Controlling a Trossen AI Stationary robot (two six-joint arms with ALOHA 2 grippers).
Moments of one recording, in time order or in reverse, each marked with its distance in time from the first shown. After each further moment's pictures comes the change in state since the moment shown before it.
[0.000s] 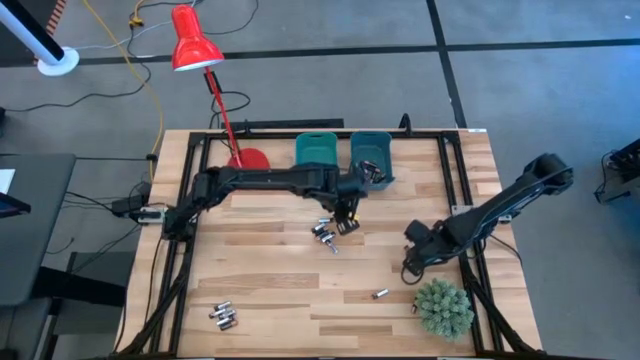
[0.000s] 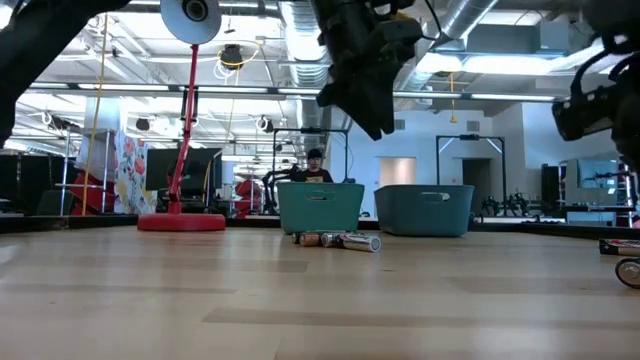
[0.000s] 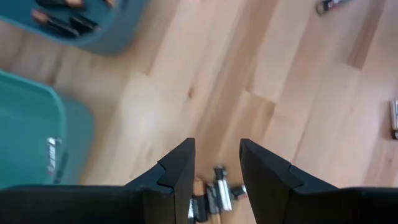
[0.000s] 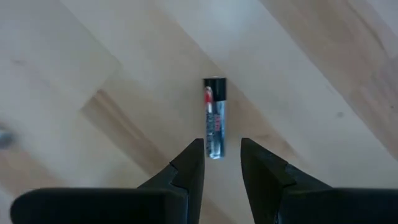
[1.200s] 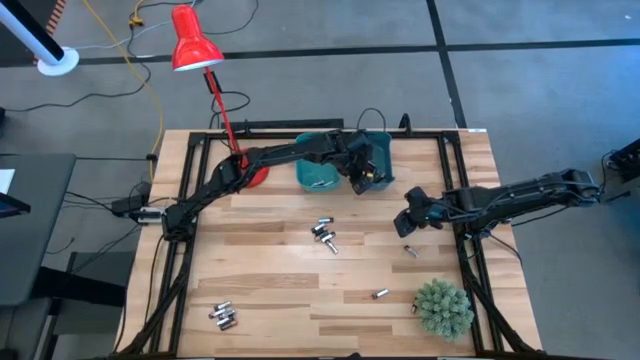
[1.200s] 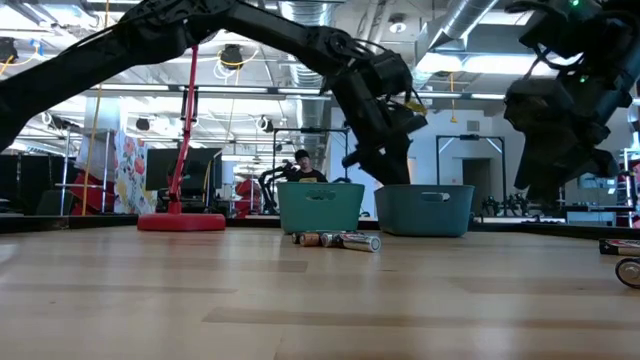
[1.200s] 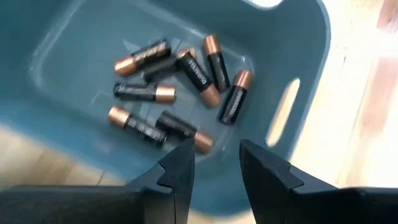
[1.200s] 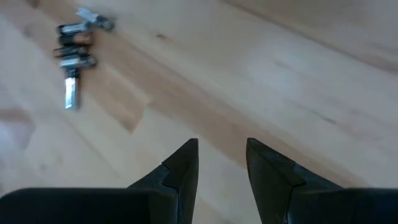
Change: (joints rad) left arm 0.280 0.262 0.185 0.214 0.144 0.165; right arm -0.444 -0.336 -0.169 0.309 0.053 -0.204
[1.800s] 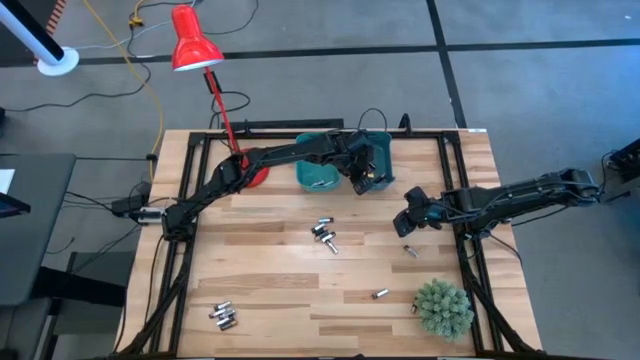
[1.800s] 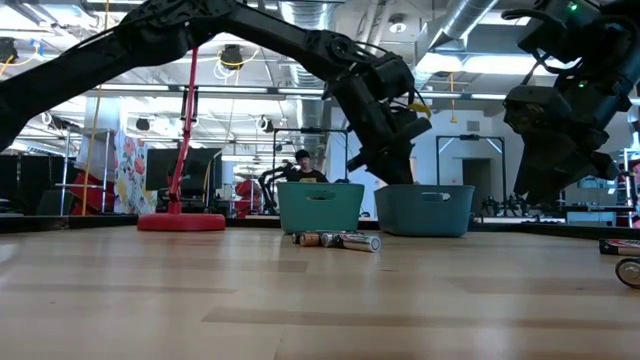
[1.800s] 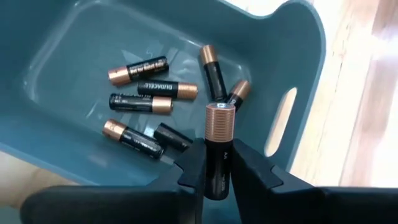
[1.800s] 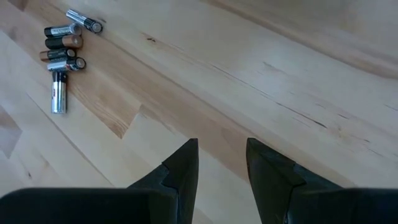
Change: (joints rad) left arm -0.006 0.018 -0.008 0.055 0.004 0.018; right arm -0.001 0.020 -0.005 0.004 0.030 0.000
